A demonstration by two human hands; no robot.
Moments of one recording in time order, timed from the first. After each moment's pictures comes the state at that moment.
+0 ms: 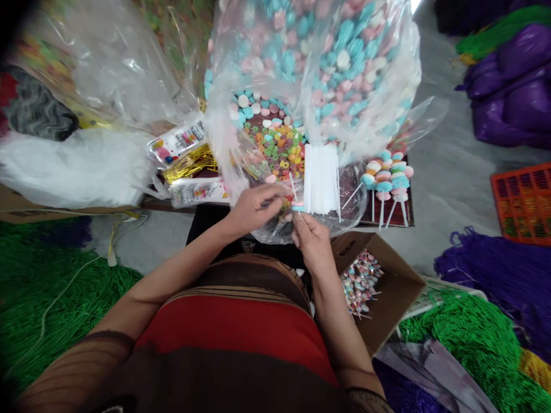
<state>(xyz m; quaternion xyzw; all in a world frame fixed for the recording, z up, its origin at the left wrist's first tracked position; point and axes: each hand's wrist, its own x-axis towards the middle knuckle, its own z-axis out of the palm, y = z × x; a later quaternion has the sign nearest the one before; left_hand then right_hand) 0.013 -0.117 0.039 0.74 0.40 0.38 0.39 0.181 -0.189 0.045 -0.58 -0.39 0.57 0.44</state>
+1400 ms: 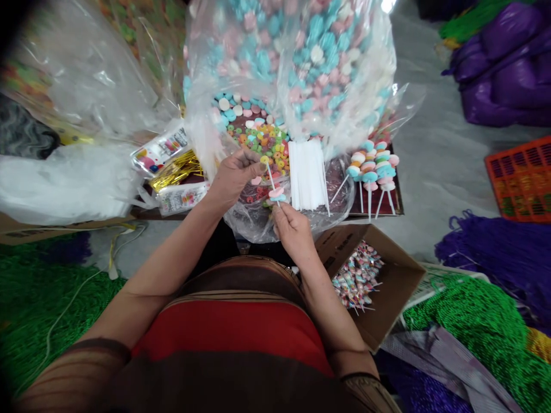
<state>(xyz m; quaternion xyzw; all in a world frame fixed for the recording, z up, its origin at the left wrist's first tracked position) 0.017 -0.057 0.041 0.50 0.43 0.48 0.57 0.169 -0.177 0.044 -0.55 -0.46 0.53 0.45</state>
